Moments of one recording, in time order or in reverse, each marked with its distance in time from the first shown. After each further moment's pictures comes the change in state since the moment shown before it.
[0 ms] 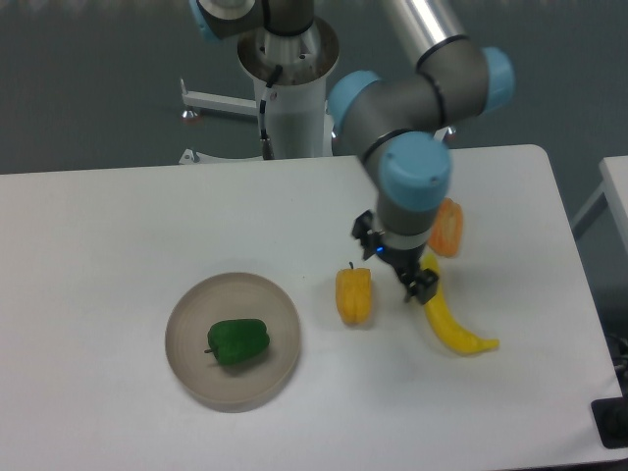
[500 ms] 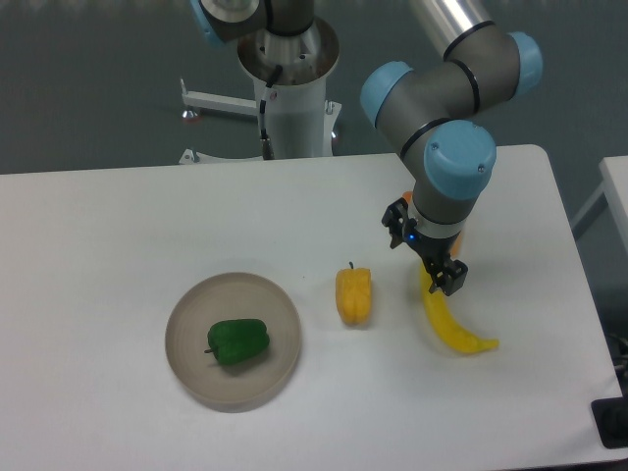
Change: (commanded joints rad) arm -0.002 -0.003 -0.014 0.011 0.011 0.055
